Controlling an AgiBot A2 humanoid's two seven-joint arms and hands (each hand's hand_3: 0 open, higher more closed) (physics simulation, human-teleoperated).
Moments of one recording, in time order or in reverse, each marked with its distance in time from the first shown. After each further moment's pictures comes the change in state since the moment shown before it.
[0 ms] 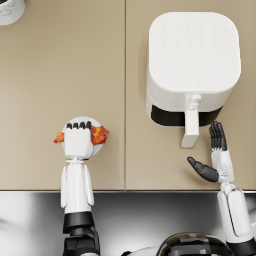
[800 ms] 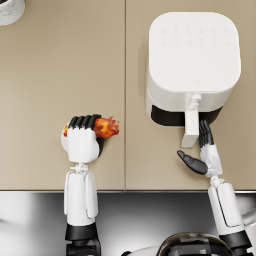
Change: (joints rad) left arm -0.078 0.020 -0.056 -0.515 -0.436 0.046 0.146; right arm 0.058 -0.061 0.052 -0.277 0.000 0.000 0.000
